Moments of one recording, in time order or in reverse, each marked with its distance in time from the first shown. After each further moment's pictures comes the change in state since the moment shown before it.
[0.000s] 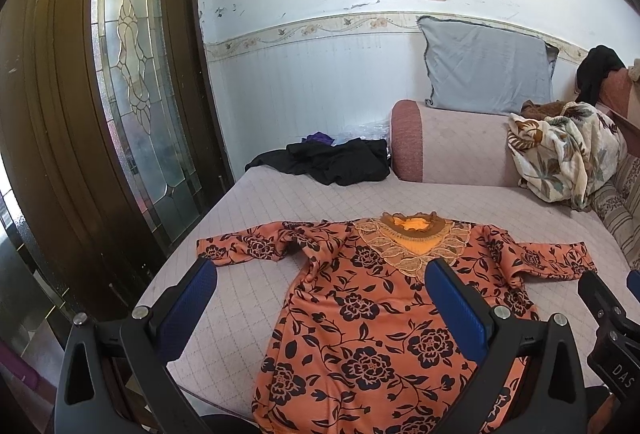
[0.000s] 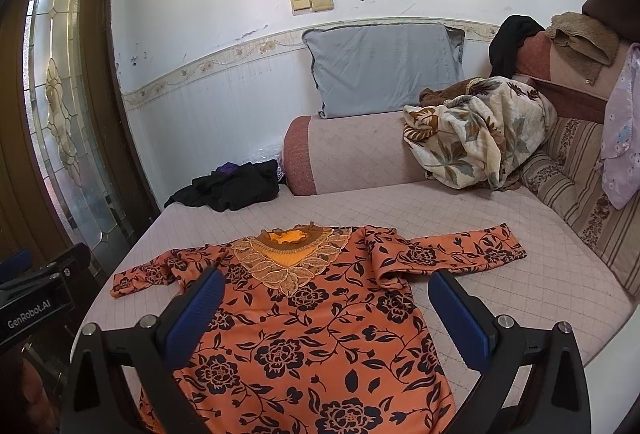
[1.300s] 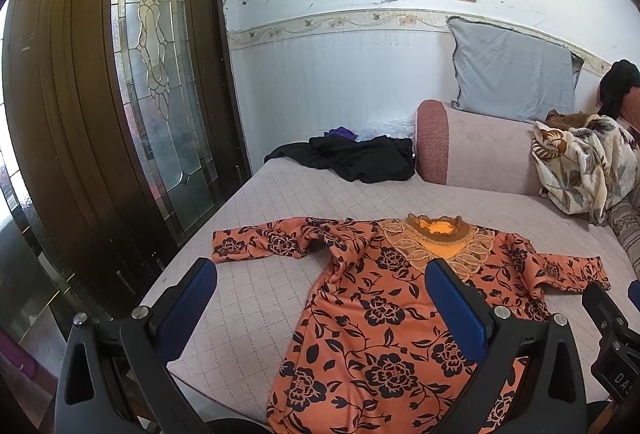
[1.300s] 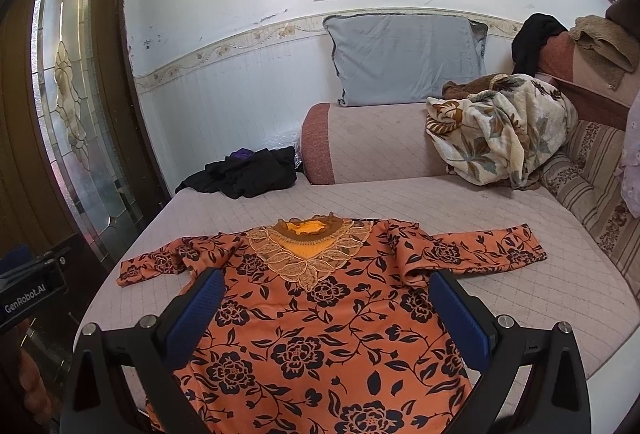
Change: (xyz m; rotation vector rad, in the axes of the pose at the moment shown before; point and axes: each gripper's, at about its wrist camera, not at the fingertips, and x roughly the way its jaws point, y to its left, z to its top) left arm 0.021 0.033 0.001 -0.057 0.017 0.047; right arm 0.024 0.026 0.002 -0.041 0.044 0.043
